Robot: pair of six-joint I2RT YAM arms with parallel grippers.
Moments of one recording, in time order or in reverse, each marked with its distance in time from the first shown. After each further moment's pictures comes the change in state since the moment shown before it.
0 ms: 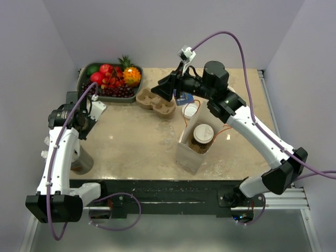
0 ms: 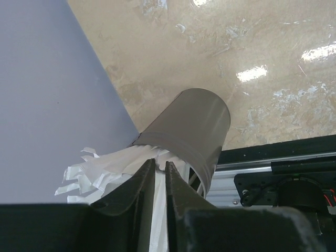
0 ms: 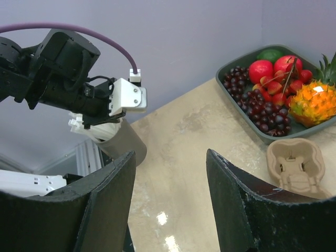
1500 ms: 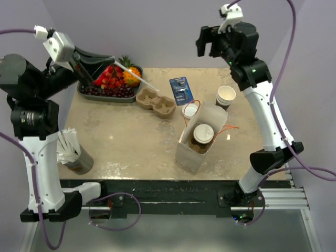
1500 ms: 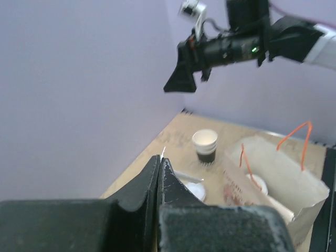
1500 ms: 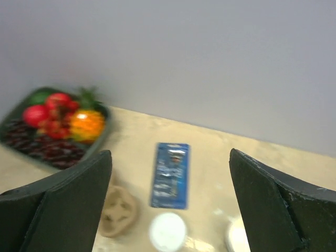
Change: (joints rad) left arm -0.005 0.044 0.642 0.747 1.165 -0.568; right arm -0.266 0.223 0.591 -0.439 0.548 -0.245
